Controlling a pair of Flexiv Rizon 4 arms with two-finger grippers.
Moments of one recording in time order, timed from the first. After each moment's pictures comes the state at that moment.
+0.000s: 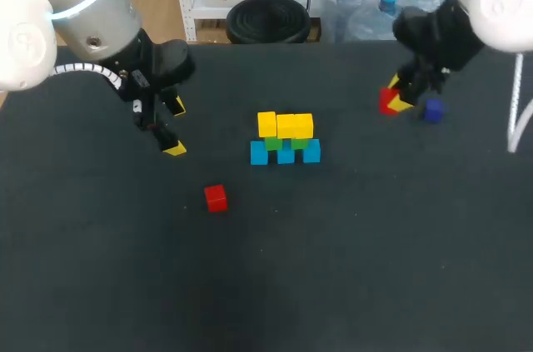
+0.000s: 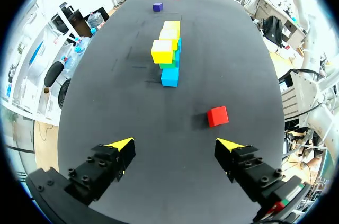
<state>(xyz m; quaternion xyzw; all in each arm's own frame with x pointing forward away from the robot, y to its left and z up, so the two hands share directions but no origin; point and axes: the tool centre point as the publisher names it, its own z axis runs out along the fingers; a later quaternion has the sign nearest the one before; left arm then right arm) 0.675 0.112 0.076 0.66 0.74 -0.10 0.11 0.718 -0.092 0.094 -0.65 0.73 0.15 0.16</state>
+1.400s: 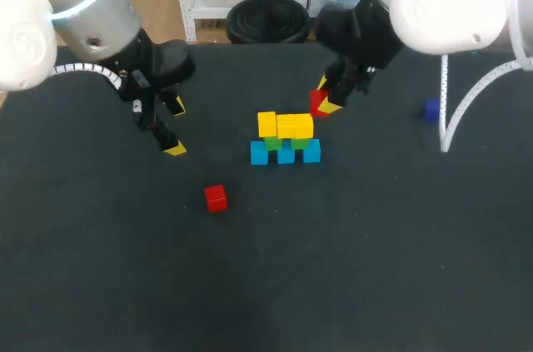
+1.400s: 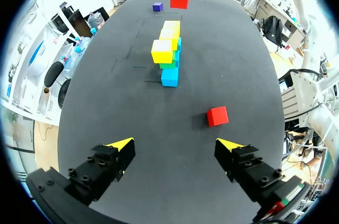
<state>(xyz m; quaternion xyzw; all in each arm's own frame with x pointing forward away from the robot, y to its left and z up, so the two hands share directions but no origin) 0.675 0.112 0.076 0.66 0.74 -0.10 0.11 0.697 0.021 0.111 -0.69 0.69 0.16 0.17</state>
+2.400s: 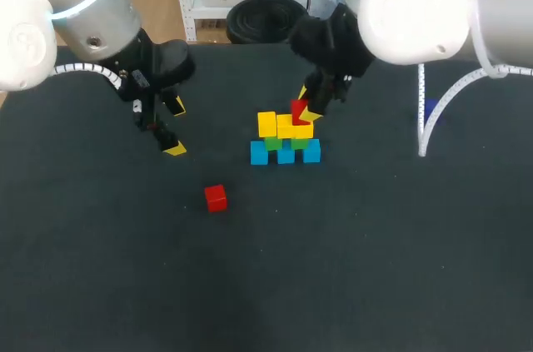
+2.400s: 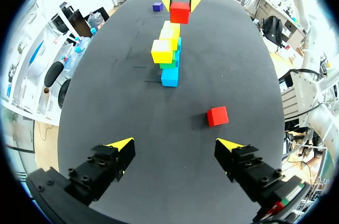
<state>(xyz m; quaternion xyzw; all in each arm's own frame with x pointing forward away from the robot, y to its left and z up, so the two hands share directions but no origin) 0.675 0.112 0.076 0.66 0.74 -0.10 0.11 0.693 0.050 0.096 -0.70 0.68 0.16 0.15</state>
